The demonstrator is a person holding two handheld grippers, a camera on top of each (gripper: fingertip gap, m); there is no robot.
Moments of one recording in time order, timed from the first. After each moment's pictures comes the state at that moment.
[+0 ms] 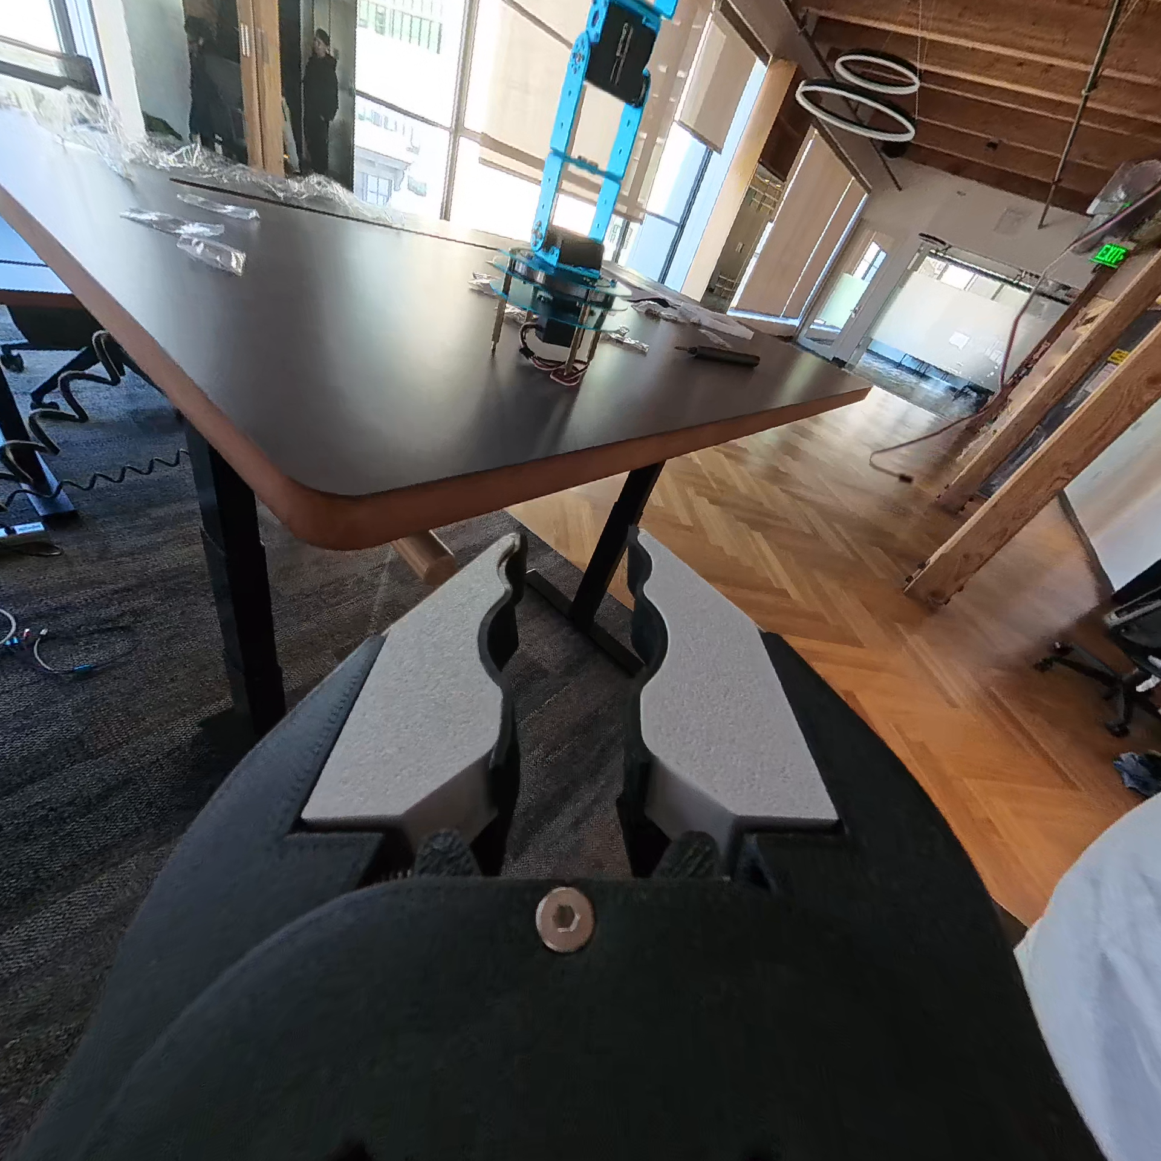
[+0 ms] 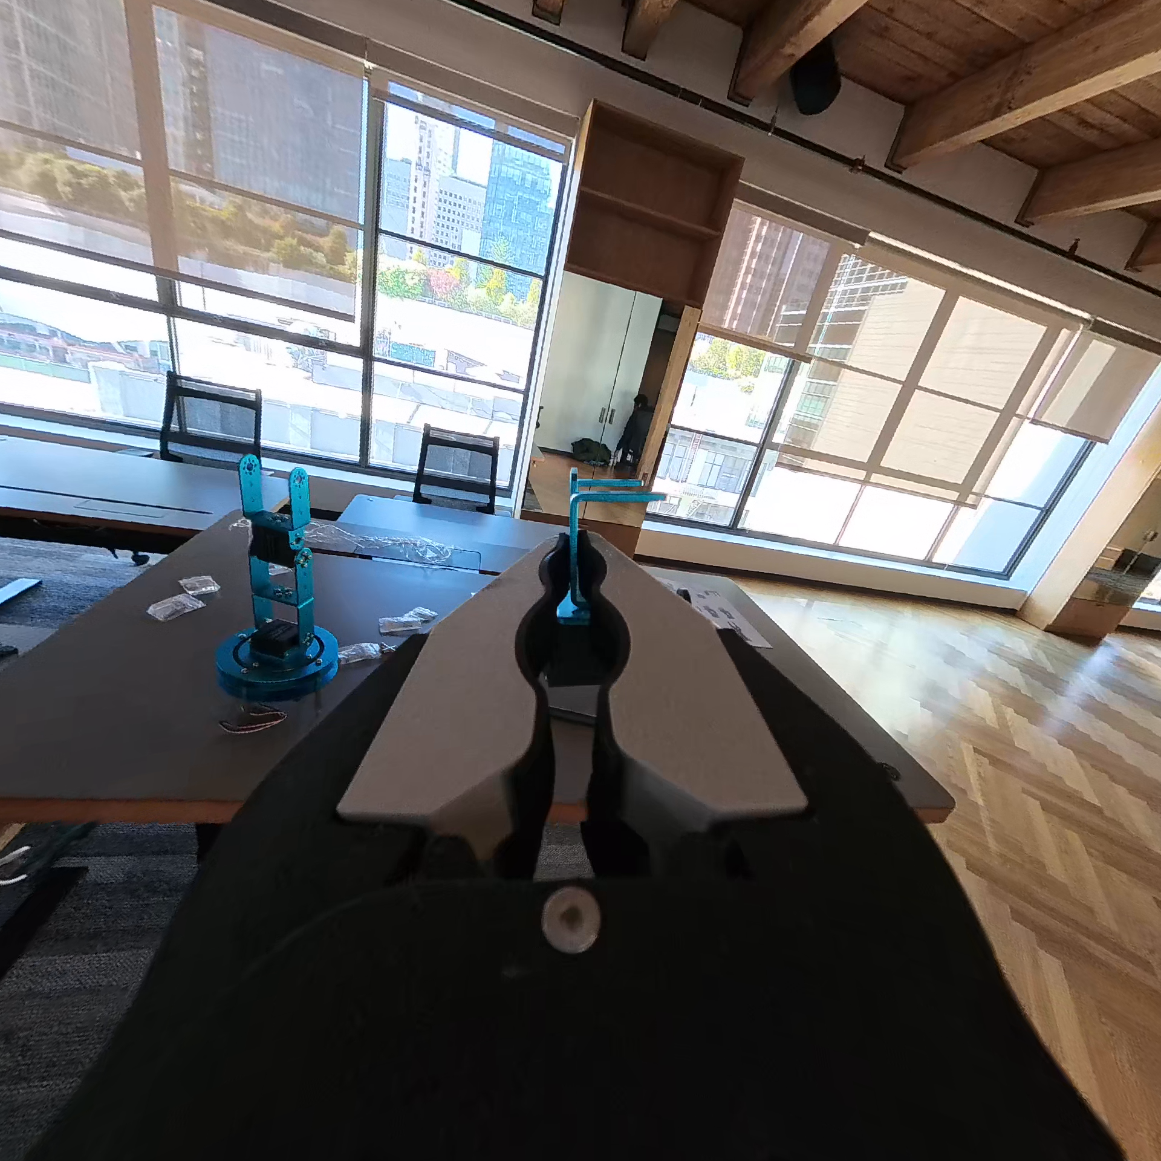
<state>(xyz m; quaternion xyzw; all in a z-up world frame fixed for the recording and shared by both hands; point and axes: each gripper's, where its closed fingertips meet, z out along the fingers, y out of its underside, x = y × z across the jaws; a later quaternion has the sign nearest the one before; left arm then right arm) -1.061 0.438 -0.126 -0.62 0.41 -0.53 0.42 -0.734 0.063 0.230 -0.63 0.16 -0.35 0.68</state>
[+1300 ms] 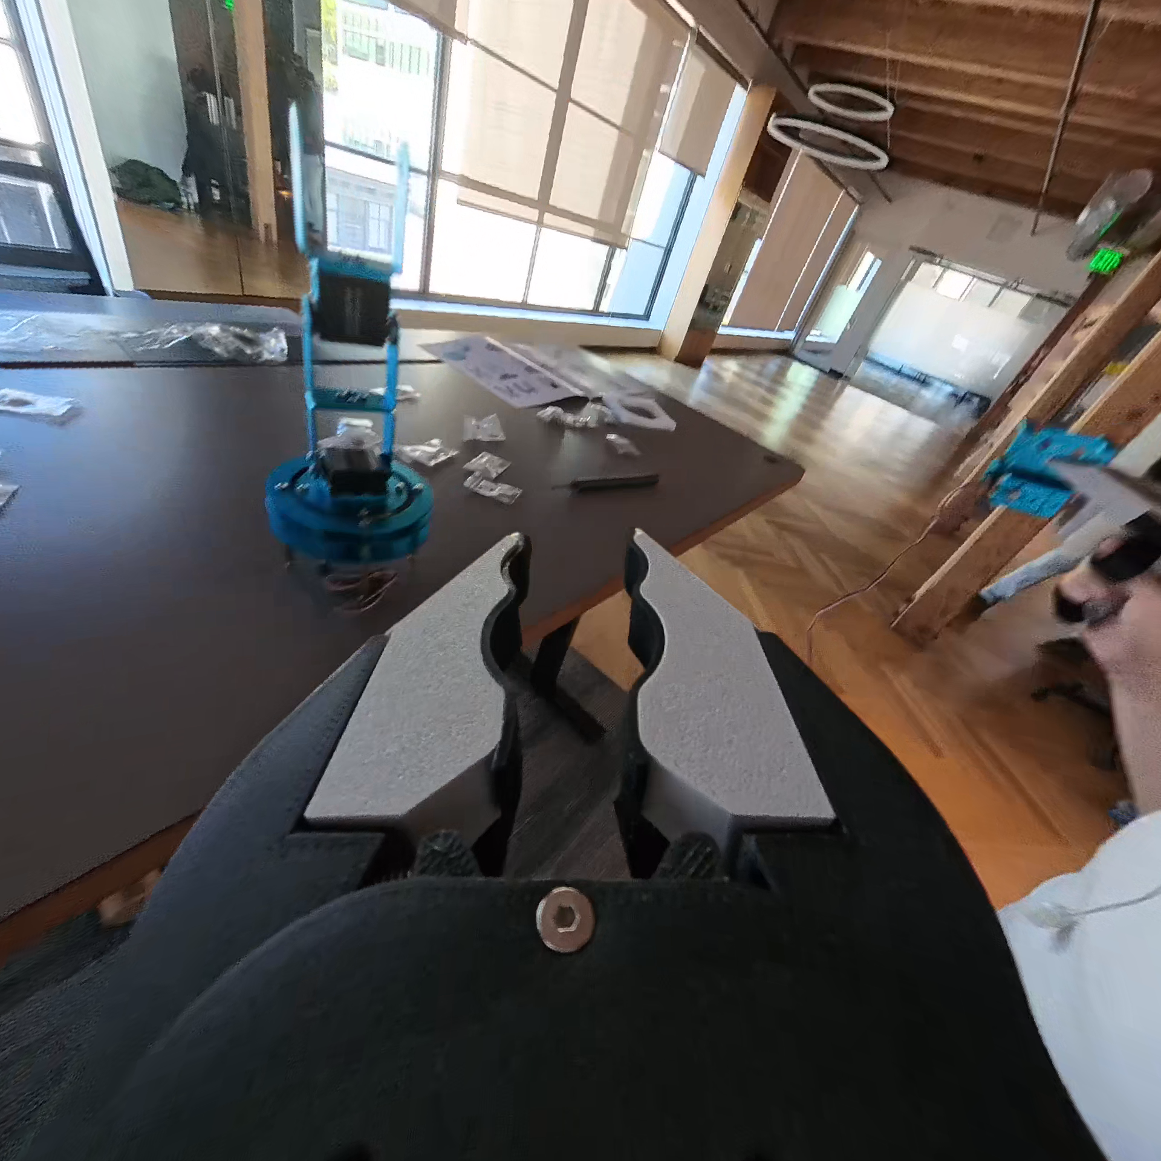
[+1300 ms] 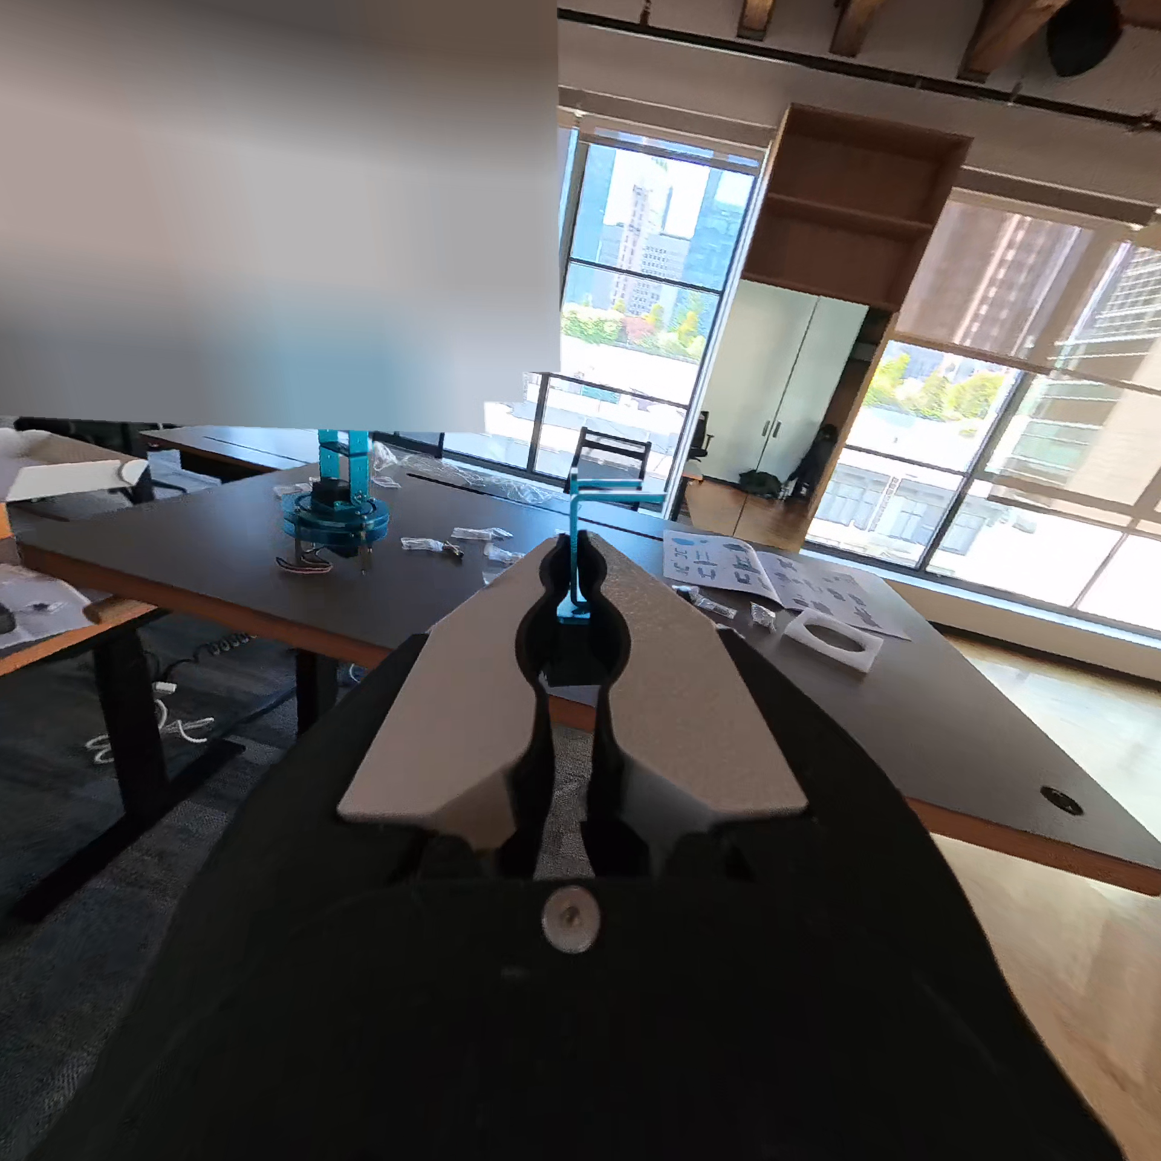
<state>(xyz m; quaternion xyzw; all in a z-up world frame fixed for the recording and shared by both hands) -0.906 0.328 0.050 -0.61 0.41 -0.52 0.43 -0.636 -0.010 0.078 -0.65 0.05 -0.22 0.73</state>
